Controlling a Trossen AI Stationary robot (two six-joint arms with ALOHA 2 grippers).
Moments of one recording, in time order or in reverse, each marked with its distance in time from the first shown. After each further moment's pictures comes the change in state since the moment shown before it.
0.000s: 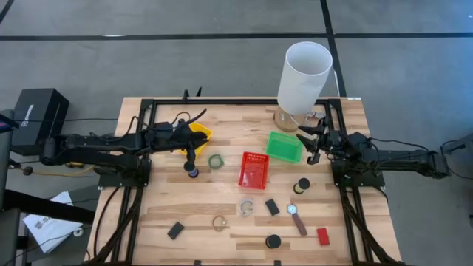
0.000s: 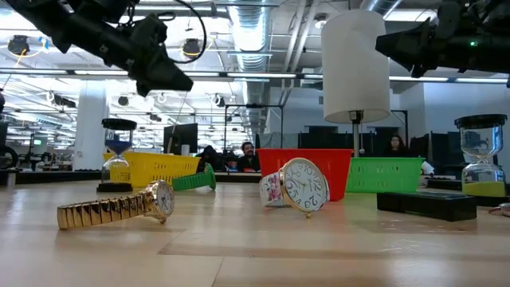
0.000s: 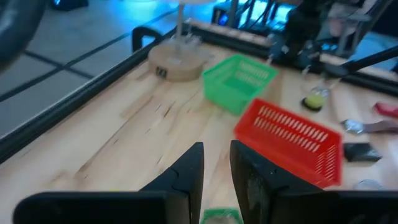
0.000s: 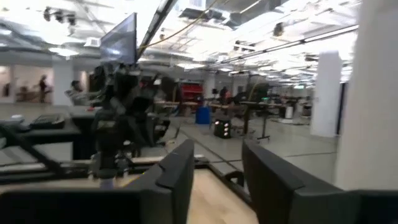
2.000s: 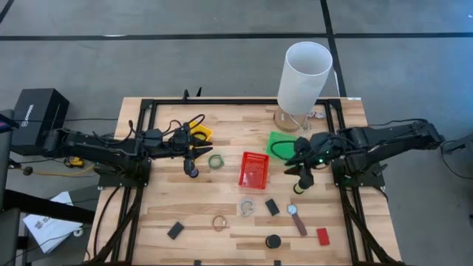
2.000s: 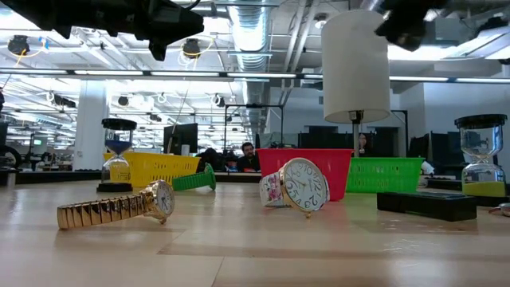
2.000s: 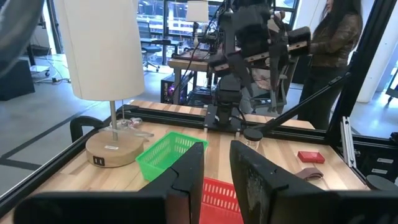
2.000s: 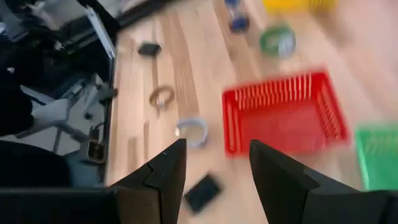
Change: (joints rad) left arm -0.189 0.000 0.000 0.315 0.000 0.087; right arm 0.362 0.558 0.882 -1.324 -0.160 0.669
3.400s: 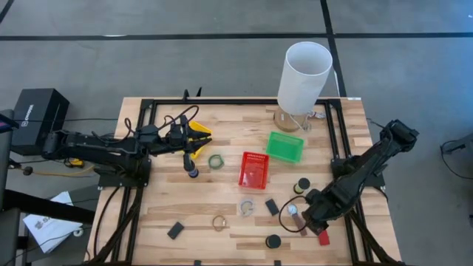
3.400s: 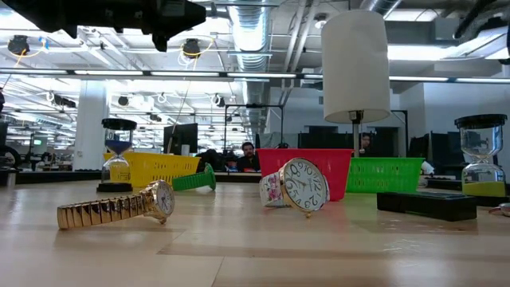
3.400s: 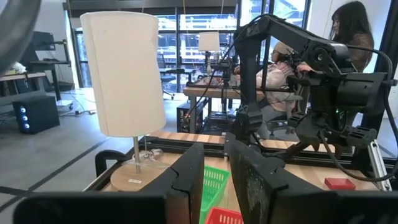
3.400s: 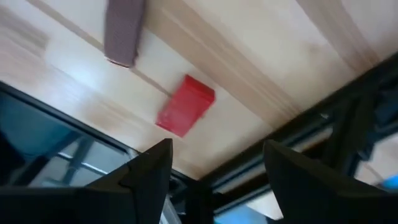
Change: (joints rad) left arm 0.058 0.000 0.000 0.117 -0.001 0.084; right arm 0.564 0.447 0.053 -0.357 -0.308 1.046
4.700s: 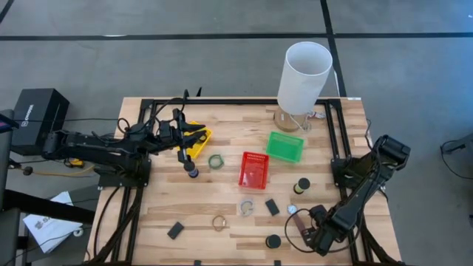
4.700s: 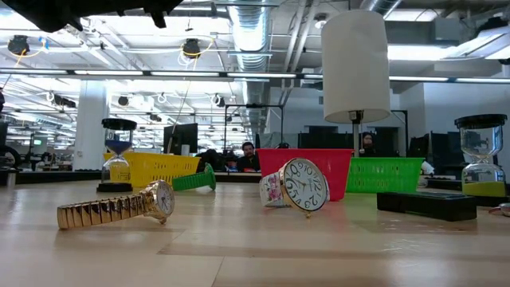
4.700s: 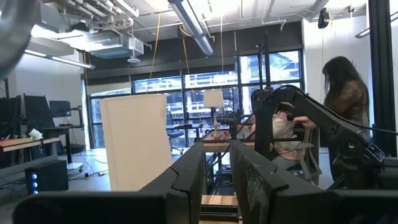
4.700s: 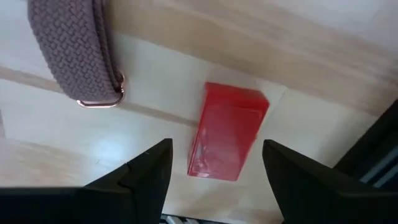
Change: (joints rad) left arm 0.000 0.000 0.000 0.257 0.000 0.110; right arm 0.209 0.242 -0.040 0.293 0.129 0.588
